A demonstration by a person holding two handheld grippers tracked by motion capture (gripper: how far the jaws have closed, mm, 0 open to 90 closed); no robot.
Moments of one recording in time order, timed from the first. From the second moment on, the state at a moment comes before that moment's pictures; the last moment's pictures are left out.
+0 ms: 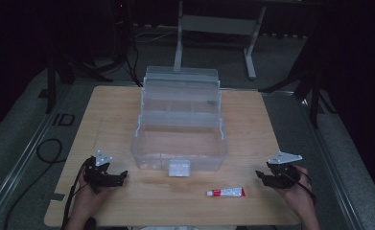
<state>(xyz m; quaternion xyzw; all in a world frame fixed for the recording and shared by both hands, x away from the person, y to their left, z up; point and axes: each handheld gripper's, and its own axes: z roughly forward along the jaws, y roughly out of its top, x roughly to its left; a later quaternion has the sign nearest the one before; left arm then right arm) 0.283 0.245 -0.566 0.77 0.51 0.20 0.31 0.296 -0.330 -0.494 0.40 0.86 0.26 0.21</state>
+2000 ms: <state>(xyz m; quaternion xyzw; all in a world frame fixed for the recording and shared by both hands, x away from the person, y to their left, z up) 0.283 0.245 -0.566 0.77 0.51 0.20 0.31 0.308 -0.269 -0.446 0.18 0.96 0.14 0.13</state>
